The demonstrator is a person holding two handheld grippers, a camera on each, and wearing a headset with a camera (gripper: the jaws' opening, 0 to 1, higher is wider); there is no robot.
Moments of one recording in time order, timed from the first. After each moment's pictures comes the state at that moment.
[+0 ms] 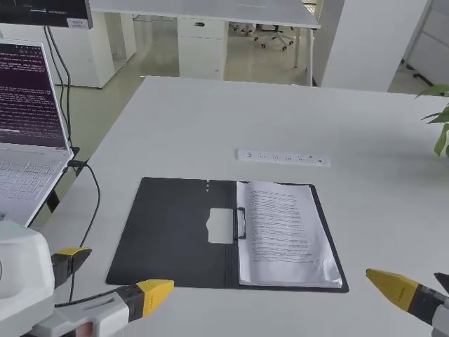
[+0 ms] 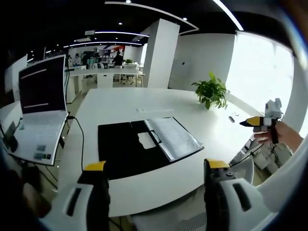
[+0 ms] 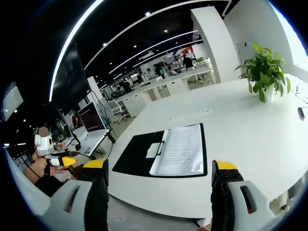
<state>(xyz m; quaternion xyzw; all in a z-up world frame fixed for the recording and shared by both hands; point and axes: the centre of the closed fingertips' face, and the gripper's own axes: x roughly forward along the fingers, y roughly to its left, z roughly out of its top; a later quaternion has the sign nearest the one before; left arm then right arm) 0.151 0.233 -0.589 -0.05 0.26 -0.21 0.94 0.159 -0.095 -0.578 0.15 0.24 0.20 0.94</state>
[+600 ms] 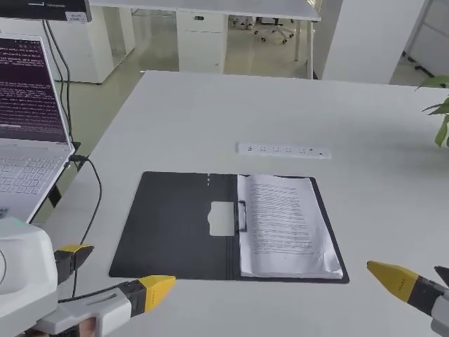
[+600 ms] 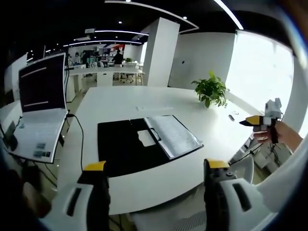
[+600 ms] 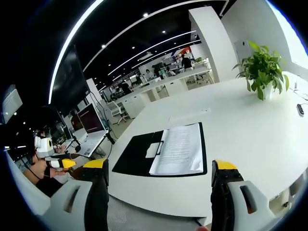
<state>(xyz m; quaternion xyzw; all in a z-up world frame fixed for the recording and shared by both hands) 0.148 0.233 -0.594 -0.05 0.27 -0.21 0.94 0.157 -0.097 -0.582 0.16 0.24 0.19 0.94</state>
